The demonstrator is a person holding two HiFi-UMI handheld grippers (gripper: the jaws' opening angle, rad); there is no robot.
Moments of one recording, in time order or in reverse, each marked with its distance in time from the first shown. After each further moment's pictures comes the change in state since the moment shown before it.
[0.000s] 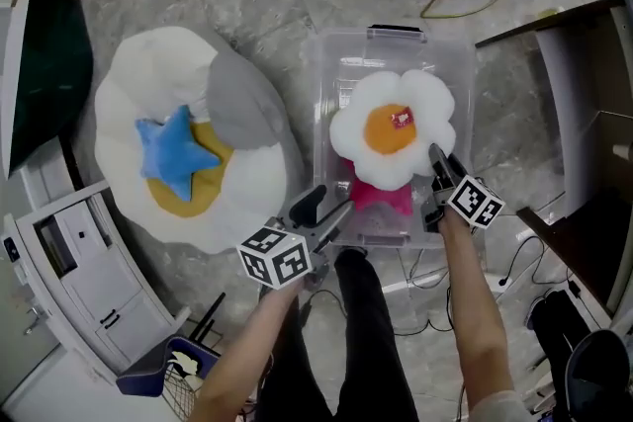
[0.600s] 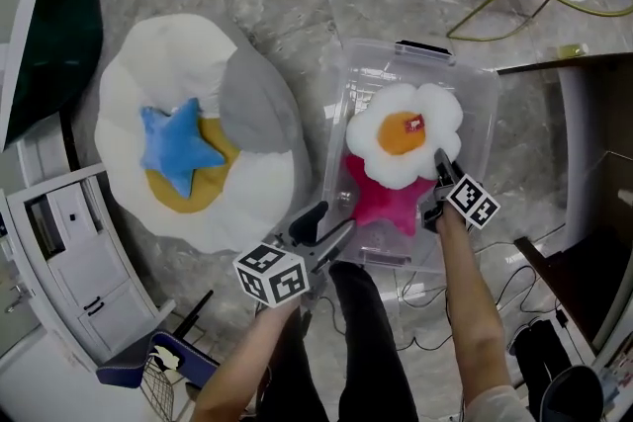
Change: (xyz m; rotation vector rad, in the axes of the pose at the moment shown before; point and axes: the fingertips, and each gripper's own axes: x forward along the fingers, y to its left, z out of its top) left arm -0.012 0.026 0.009 -0.052 -0.064 0.017; right arm 0.075 -0.034 -0.007 -0.001 0.037 -0.112
